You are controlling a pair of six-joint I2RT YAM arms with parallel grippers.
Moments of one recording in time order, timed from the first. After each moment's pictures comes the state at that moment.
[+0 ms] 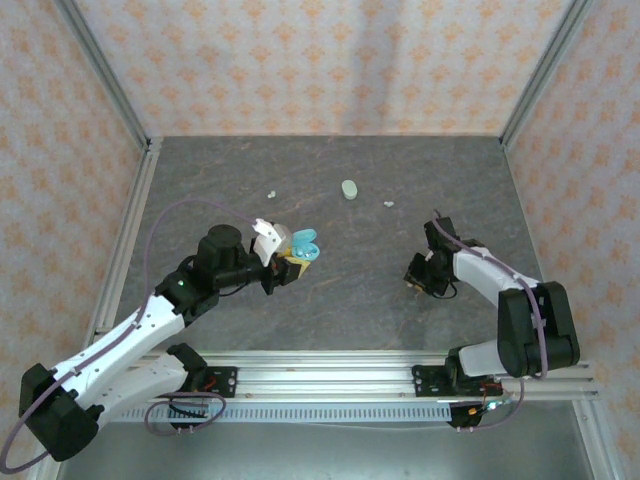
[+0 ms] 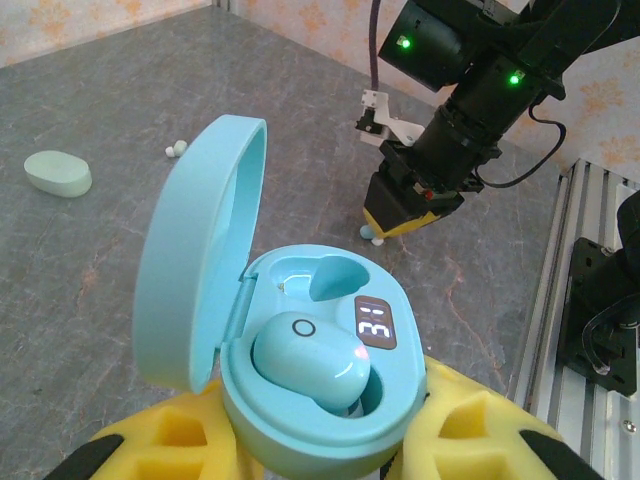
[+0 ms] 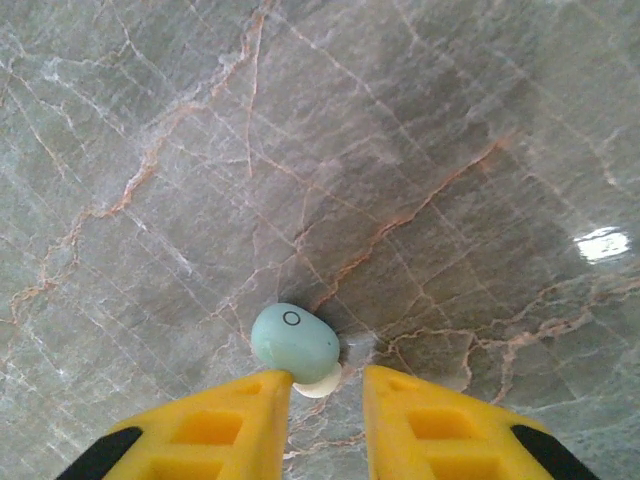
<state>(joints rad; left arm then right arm) -0.59 0.90 0.68 -0.20 0.42 -0.03 0.17 1.38 0.68 -0.63 -0.21 0.67</state>
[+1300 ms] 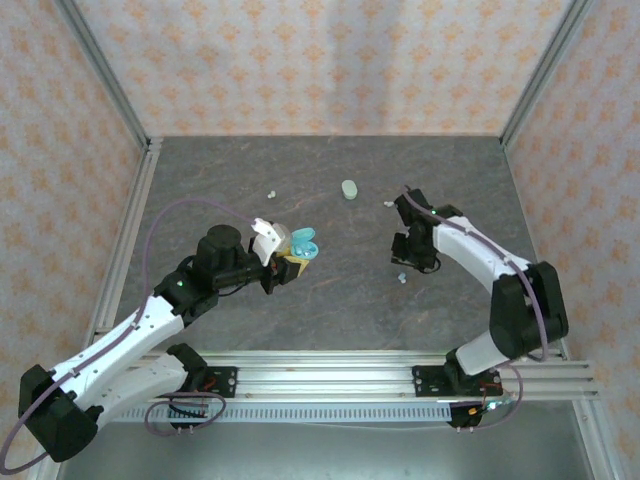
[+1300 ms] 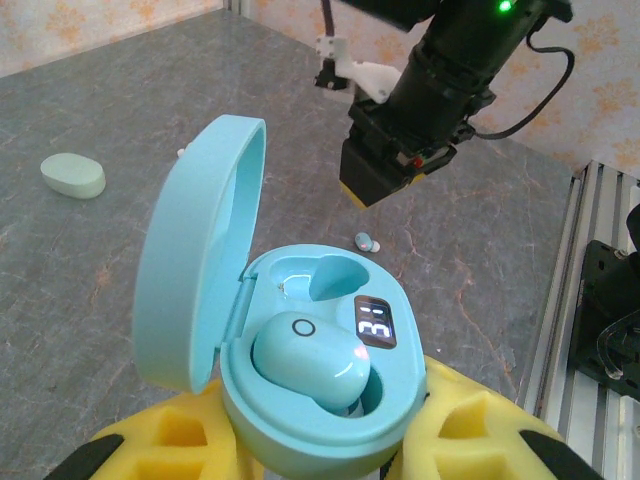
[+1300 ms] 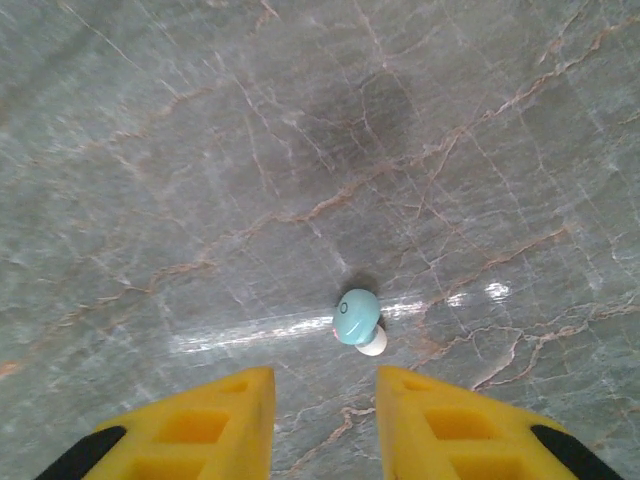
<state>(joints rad) -0.59 0.89 0.69 -0.21 0.39 -0.02 0.36 1.52 1.05 -0.92 -0.01 0.60</state>
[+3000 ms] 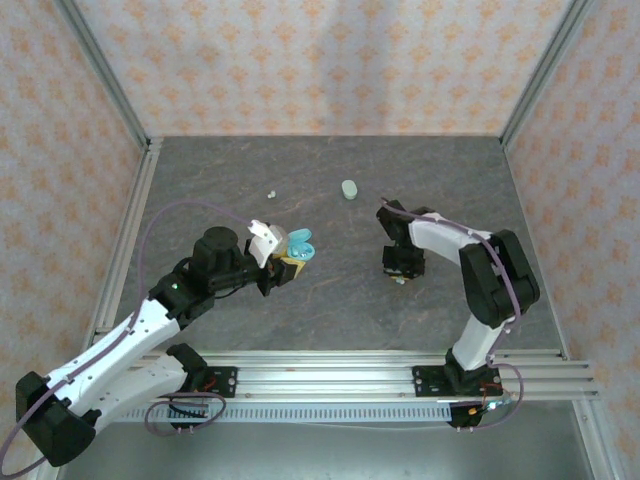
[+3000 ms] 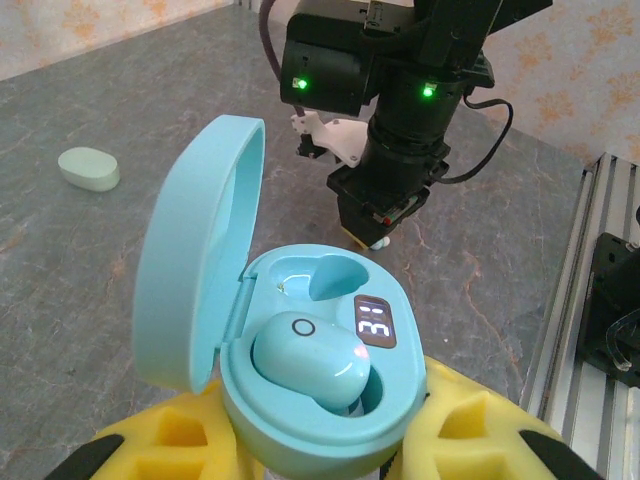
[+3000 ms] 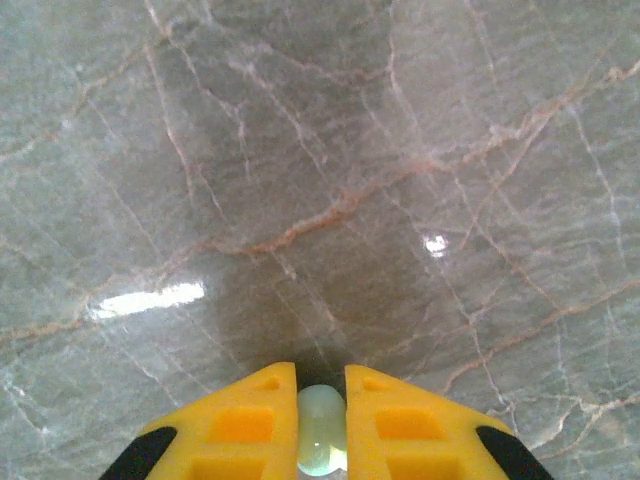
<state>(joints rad) -0.60 0.85 0.69 -0.26 0.37 -0.01 0.41 1.72 1.04 -0.89 0.04 0.59</state>
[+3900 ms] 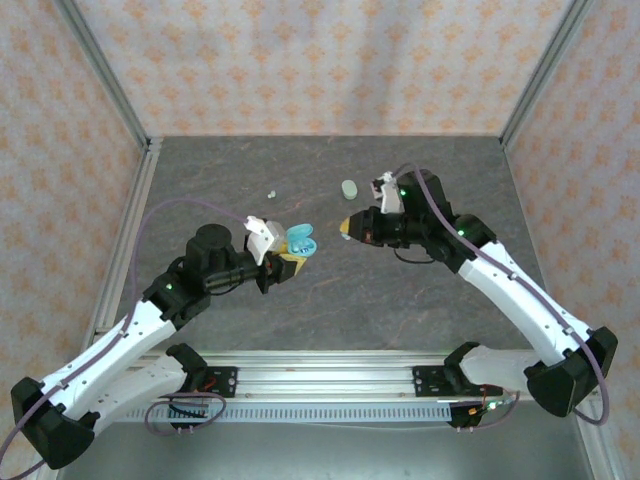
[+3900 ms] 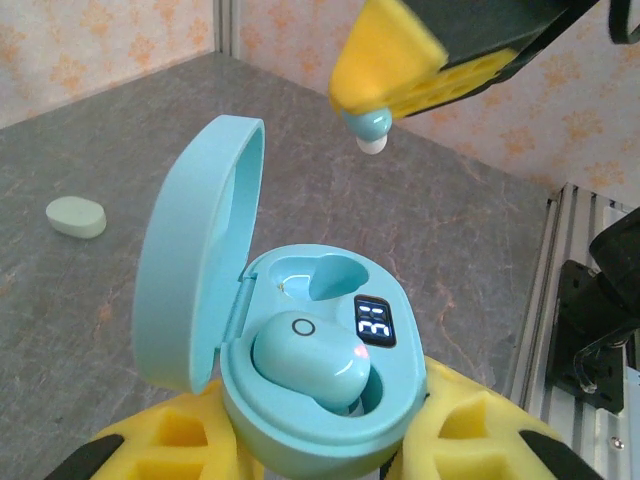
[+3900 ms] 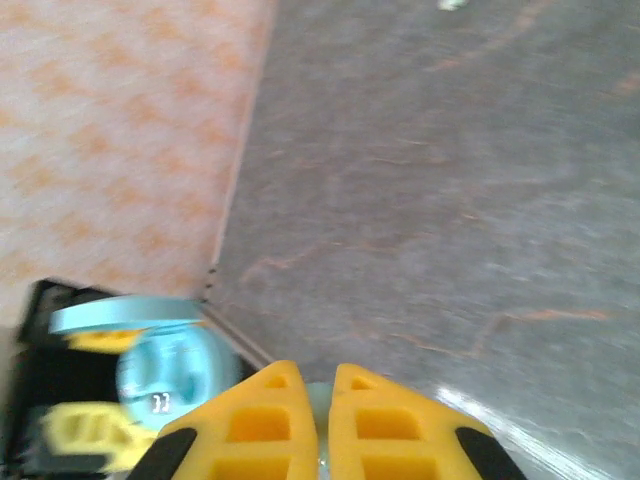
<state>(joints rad) -0.60 0.83 0.74 -0.25 0.41 -0.02 0.61 1.17 1.21 -0.63 -0.47 0.71</state>
